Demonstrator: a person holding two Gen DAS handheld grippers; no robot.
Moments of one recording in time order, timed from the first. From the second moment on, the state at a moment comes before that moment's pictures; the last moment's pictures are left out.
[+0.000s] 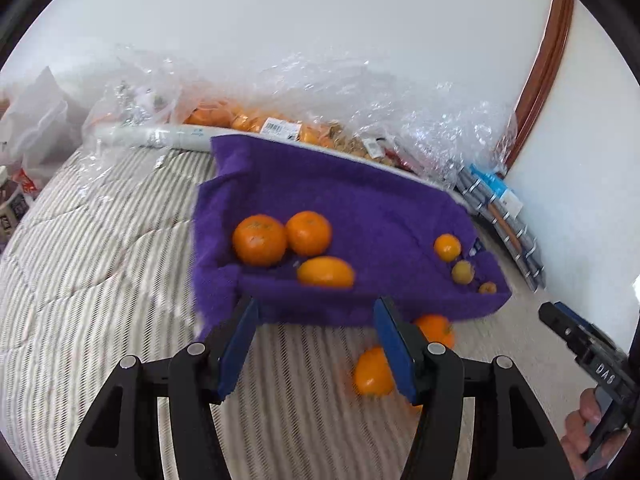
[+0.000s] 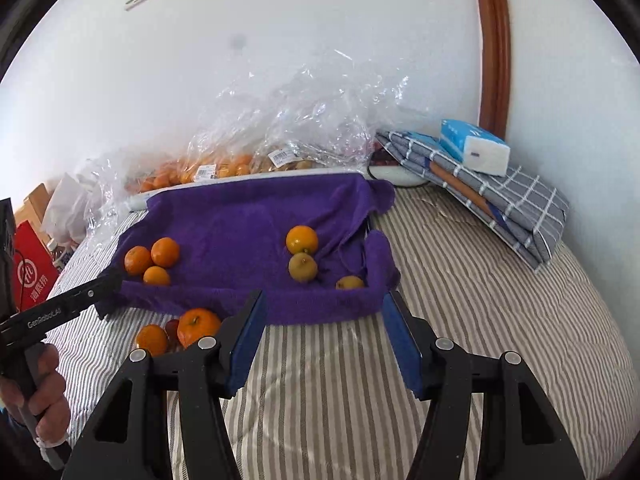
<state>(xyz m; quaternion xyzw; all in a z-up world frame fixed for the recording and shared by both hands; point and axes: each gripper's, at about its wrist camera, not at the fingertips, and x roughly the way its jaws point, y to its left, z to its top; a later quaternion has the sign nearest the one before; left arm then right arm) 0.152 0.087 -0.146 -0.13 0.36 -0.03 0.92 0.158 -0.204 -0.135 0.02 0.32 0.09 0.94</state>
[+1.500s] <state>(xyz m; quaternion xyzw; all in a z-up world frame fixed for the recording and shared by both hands) 0.118 0.126 -0.181 -0.13 0.40 0.01 0.91 0.137 -0.126 -0.195 -0.01 0.40 0.18 0.90</state>
